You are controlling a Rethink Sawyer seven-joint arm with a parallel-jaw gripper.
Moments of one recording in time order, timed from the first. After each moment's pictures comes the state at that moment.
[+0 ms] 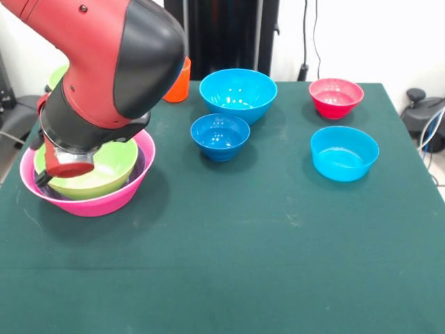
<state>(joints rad) -0.12 0.00 -0.73 0.78 0.01 0.95 2.69</state>
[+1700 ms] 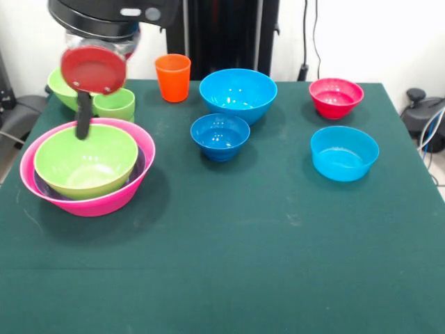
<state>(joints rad) -0.12 -0.33 -0.56 0.92 0.26 0.98 2.69</state>
